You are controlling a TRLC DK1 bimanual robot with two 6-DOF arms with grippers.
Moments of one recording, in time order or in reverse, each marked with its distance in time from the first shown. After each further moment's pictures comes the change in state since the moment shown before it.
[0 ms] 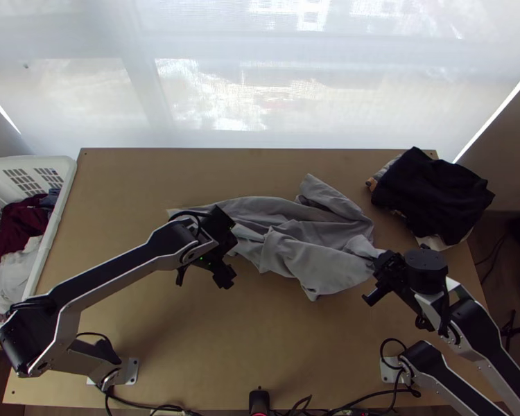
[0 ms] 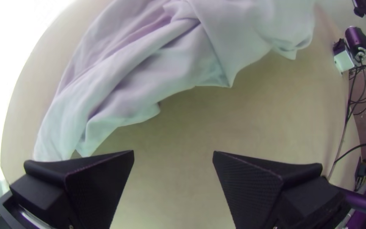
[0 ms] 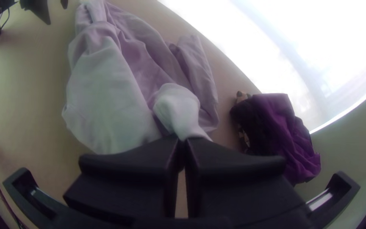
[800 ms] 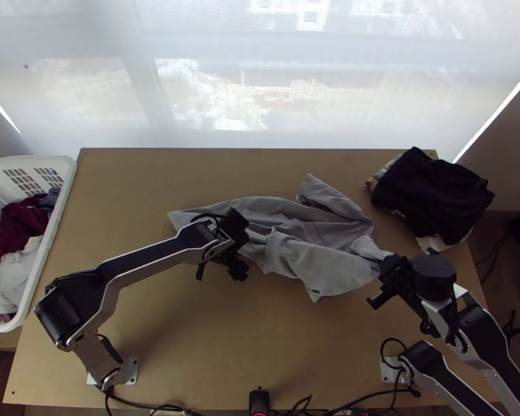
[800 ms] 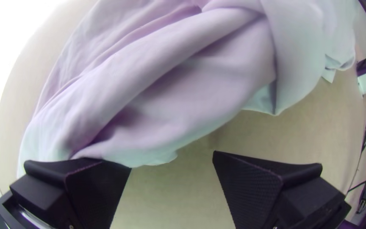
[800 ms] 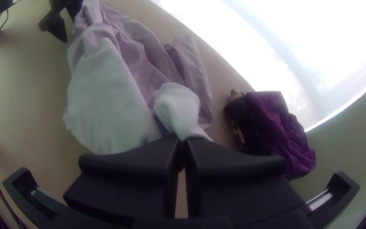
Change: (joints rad) left arm -0.002 0.200 0.004 0.217 -0.028 -0.052; right arm -0.005 -0.063 -0.001 -0.039 0.018 0.000
